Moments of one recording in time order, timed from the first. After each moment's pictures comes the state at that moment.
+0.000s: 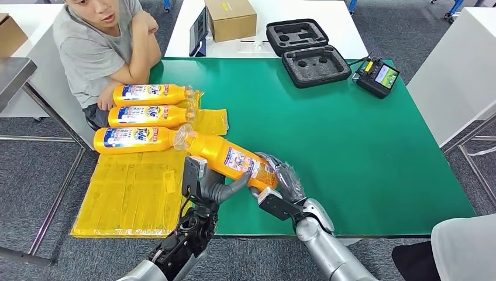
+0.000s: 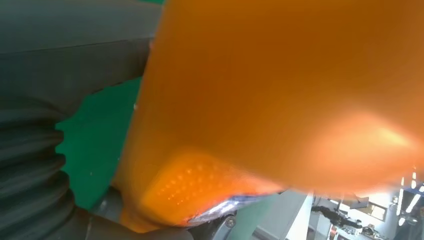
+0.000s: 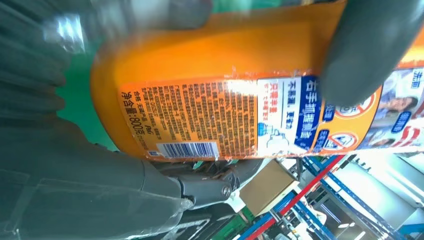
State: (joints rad) left arm -0.41 -0.32 -0.41 -0.77 0.40 0.19 -0.64; right arm -0.39 0.05 0.31 -0.81 0.45 -0.40 -0.70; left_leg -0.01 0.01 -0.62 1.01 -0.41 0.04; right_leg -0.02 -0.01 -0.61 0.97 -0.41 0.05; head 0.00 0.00
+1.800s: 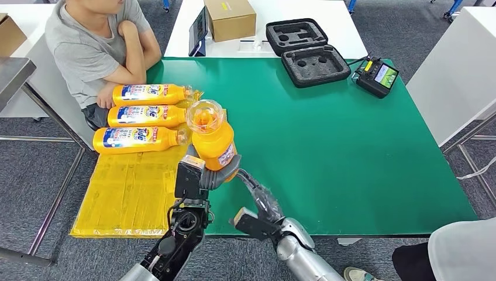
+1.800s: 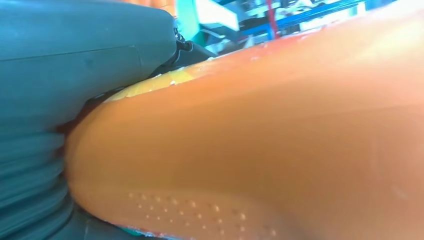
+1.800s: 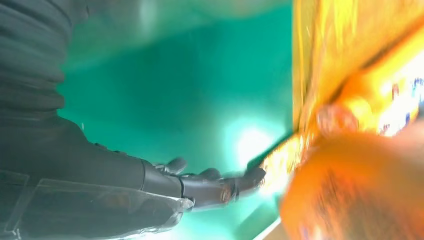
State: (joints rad) left arm -0.35 -0.30 -0.39 -1.06 0.03 0.56 -0.70; right arm -0.36 0.16 0.34 -0.64 0.49 -0.39 -0.70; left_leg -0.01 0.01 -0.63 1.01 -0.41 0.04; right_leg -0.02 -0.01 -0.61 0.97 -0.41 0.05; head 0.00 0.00
